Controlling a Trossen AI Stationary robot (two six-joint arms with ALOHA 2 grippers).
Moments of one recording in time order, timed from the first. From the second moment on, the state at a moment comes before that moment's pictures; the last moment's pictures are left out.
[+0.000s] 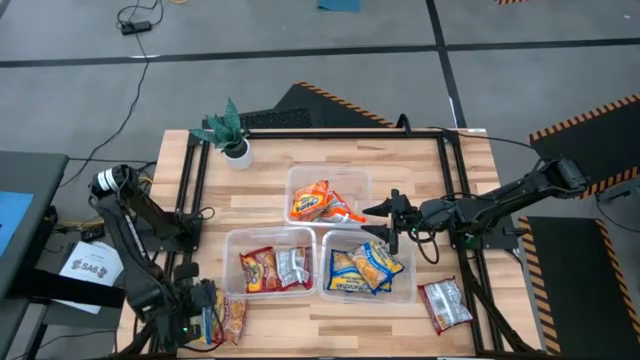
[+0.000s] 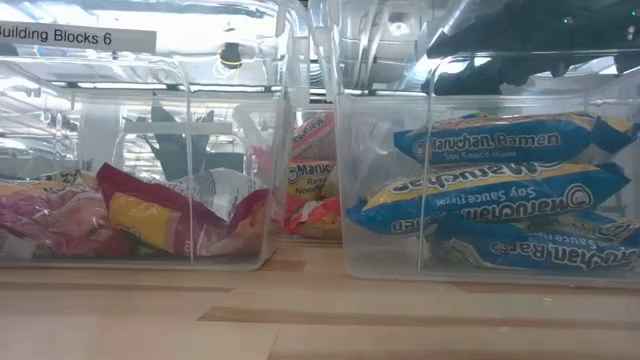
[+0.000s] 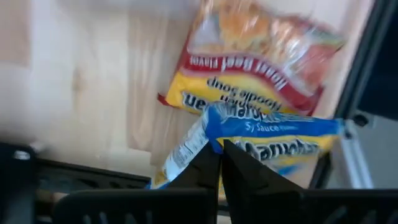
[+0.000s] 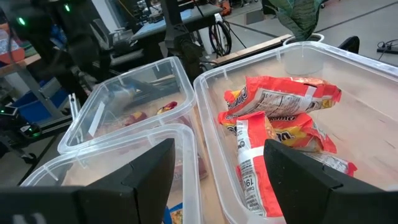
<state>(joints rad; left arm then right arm) -1.12 1.43 1.11 -1.07 -0.16 -1.32 0.21 1.05 0.36 0.53 0.32 0.37</state>
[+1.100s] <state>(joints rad) -1.22 1.38 1.02 -1.01 -0.34 -1.71 0.21 1.05 0.36 0.53 0.32 0.37</state>
